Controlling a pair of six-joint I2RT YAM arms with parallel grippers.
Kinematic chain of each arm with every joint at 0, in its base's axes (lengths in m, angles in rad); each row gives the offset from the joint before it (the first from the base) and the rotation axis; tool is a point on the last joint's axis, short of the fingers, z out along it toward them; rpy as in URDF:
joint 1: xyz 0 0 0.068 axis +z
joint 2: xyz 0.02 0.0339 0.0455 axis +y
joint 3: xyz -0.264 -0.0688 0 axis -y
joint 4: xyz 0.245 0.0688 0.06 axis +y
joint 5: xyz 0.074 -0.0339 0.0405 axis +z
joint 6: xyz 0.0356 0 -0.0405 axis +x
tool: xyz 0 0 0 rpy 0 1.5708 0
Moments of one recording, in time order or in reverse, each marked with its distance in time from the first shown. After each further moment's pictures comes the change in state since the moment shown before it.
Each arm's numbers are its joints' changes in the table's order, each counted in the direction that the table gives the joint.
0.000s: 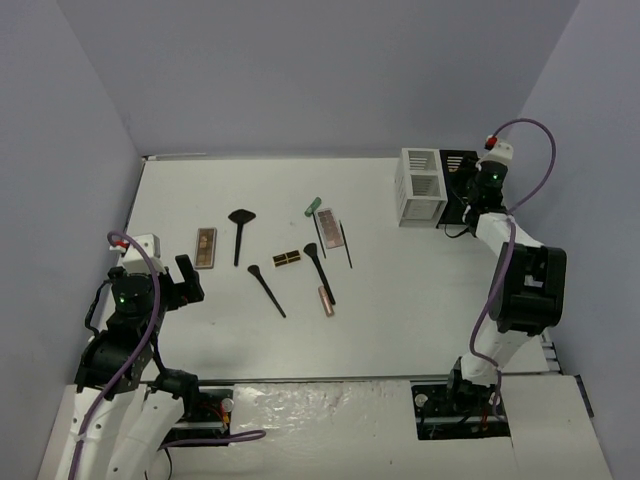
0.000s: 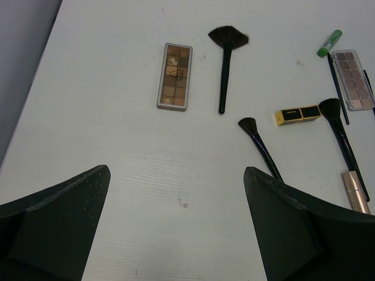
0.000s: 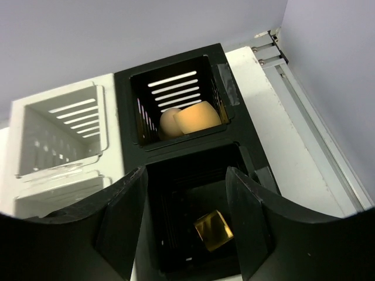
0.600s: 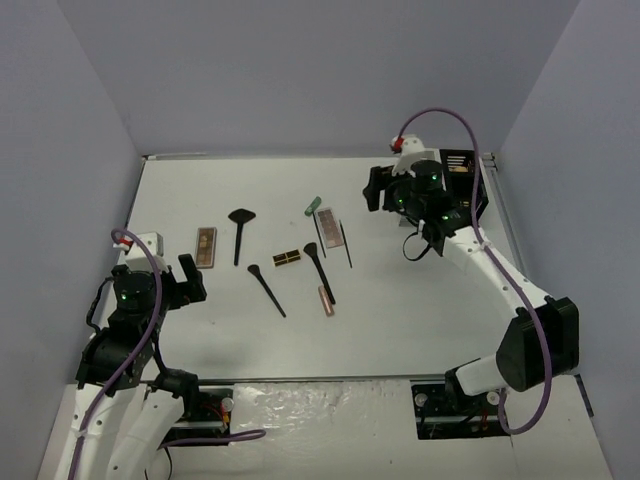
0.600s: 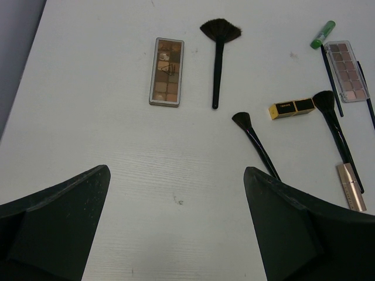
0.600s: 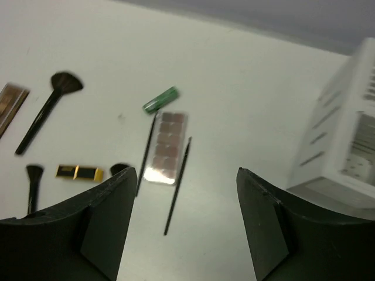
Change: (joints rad) left arm 0.000 0.015 0.000 -0.001 -0.034 0.000; right arm 0.501 -0.359 0.027 0.469 0.157 -0.076
